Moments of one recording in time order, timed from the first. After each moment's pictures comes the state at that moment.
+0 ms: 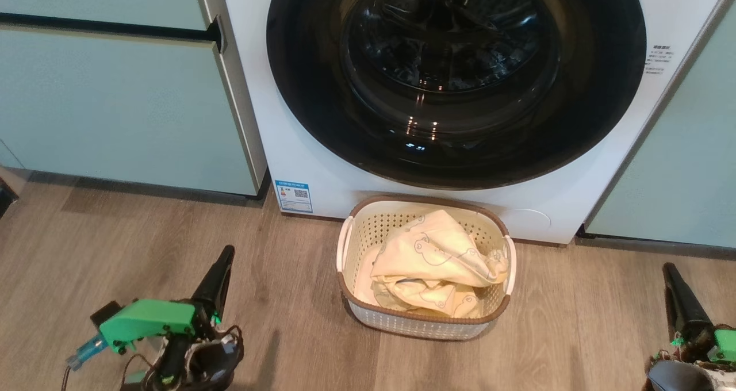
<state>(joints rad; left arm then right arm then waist) -0.08 0.03 0.09 0.28 -1.60 -0.13 0.11 -0.05 -0.04 -0.13 0.28 1.62 0.13 0.11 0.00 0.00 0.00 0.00</state>
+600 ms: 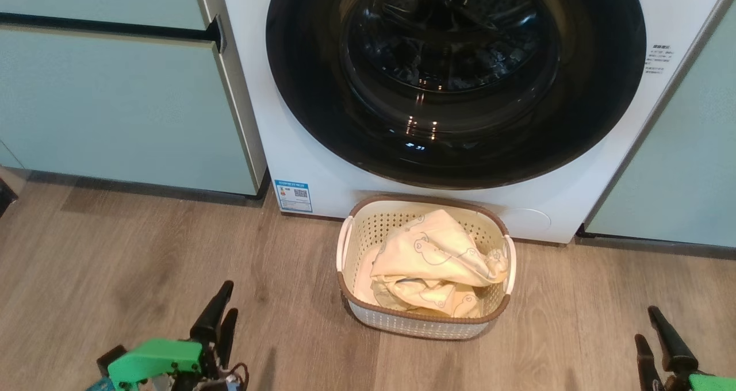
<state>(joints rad) -0.02 0.01 0.09 0.37 -1.59 -0.13 0.09 0.03 -0.01 -0.11 0.37 1.62 0.13 0.09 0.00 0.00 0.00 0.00</state>
